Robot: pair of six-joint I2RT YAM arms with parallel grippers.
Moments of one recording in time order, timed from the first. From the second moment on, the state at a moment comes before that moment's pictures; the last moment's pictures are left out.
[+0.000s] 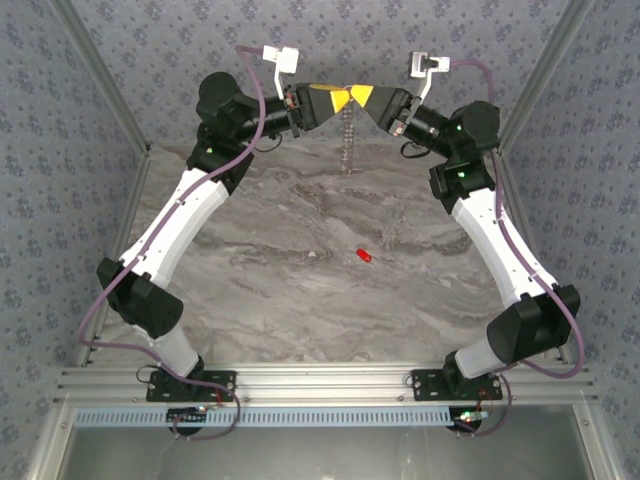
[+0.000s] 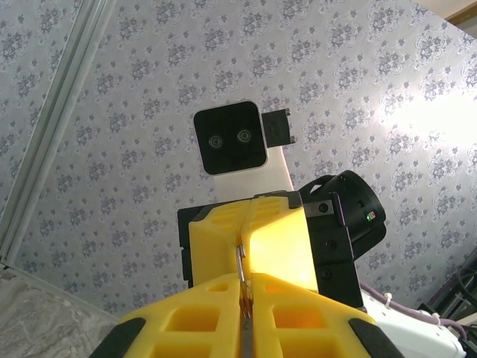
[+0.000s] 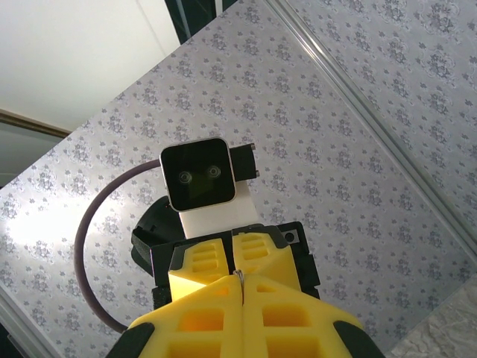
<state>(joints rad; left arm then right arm) -0.53 1.71 1.89 0.20 0.88 -0.80 0.30 1.49 1.54 0.52 -0.85 1.13</state>
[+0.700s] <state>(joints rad) -0.54 1.71 1.87 0.25 0.86 -0.80 0.30 1.49 1.54 0.53 -0.84 1.13</state>
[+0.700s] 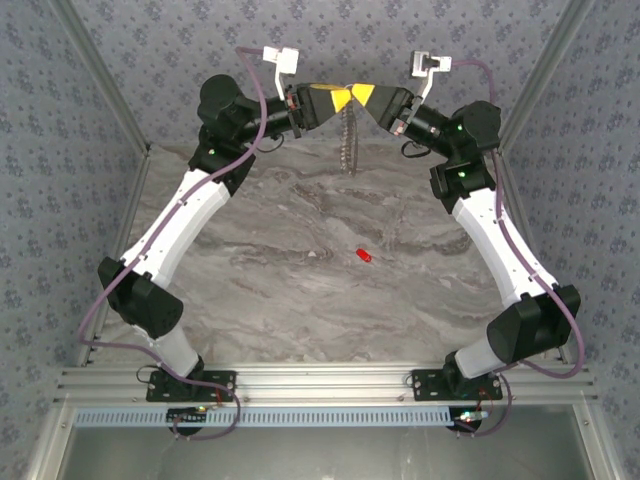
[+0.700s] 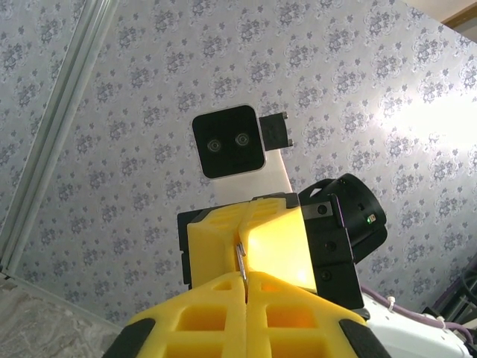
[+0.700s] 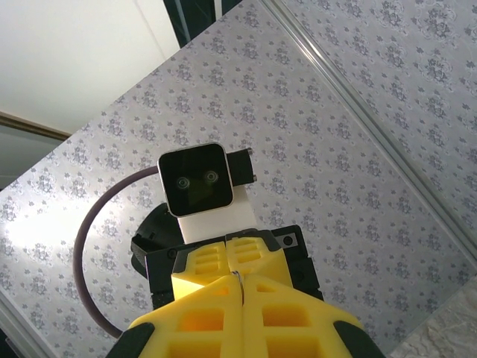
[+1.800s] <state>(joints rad) -0.55 1.40 1.38 0.13 0.54 -0.48 0.22 1.36 1.15 -0.45 -0.46 0.68</state>
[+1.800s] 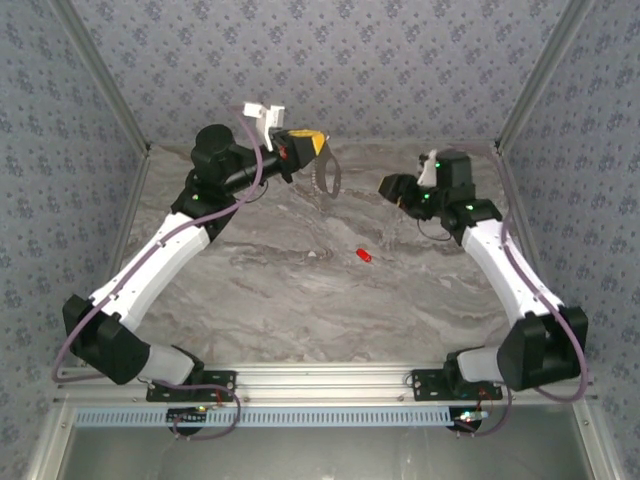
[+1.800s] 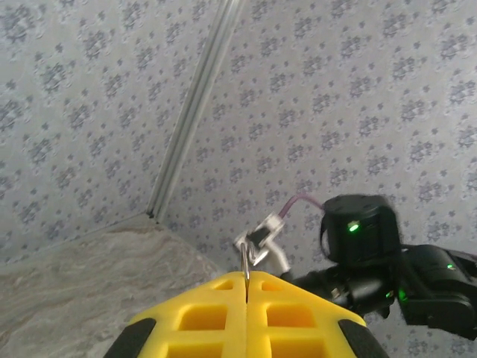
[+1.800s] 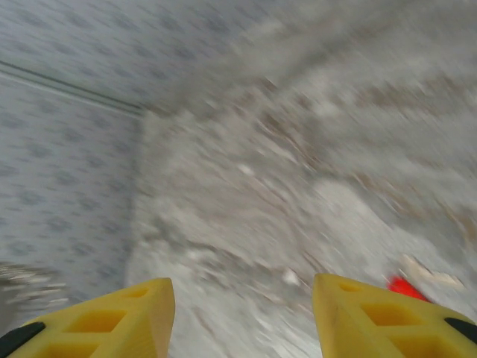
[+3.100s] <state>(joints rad) -0.45 1.28 1.21 0.10 0.46 -0.50 0.54 2.10 1.61 -0.94 0.07 0.46</state>
